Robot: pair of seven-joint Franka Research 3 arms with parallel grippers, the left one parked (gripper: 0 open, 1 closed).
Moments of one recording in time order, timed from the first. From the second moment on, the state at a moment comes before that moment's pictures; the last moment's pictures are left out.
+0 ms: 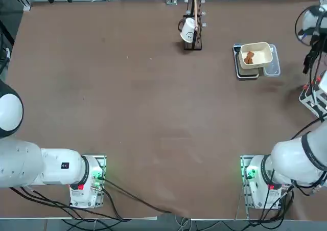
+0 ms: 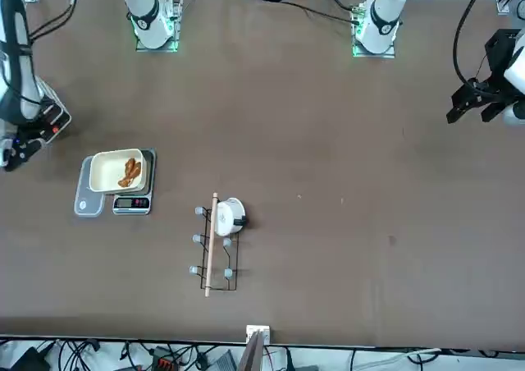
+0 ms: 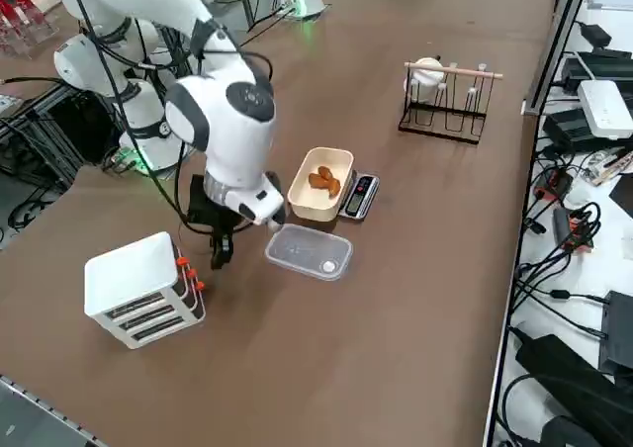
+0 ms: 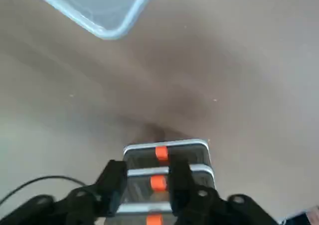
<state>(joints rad) -0.22 0.37 -0.26 -1.98 -0.33 2.08 -0.92</state>
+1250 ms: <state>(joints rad) -0.26 0.39 -0.26 -2.06 -0.51 2.16 -0.83</state>
